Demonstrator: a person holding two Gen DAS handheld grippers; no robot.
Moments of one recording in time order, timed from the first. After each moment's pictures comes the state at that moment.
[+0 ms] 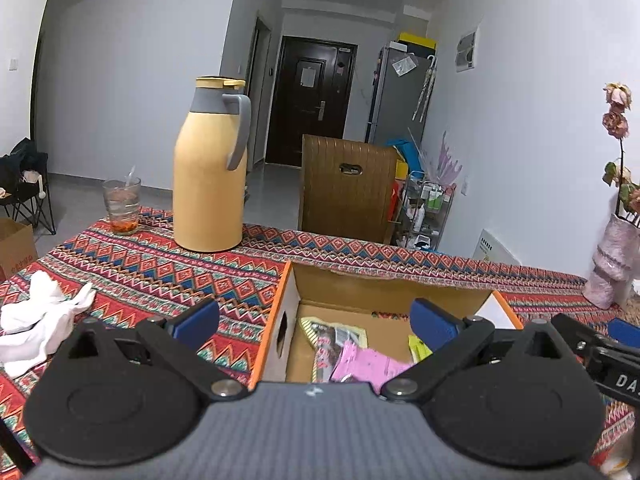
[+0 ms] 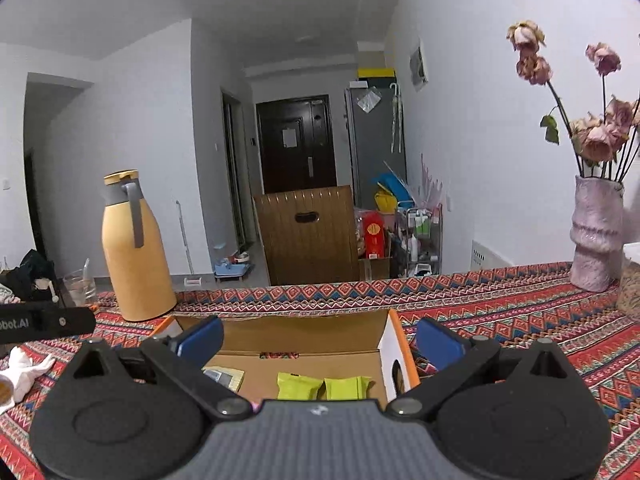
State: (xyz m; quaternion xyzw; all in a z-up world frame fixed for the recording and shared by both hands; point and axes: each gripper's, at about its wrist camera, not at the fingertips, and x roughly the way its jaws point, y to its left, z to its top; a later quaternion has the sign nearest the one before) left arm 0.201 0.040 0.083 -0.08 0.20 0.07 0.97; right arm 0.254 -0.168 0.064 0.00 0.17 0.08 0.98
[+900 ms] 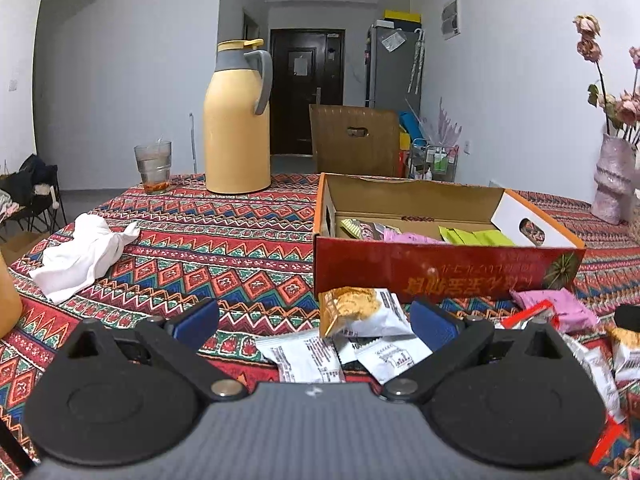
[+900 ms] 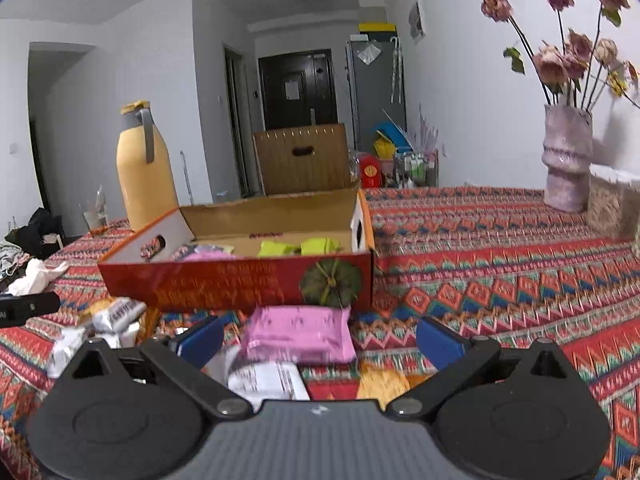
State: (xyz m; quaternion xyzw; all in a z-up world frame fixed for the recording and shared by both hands) left arm 0.110 0.052 -0.005 -0.02 0.22 0.07 0.97; right arm 0.153 -0.217 -0.011 -0.01 0.25 0.09 0.96
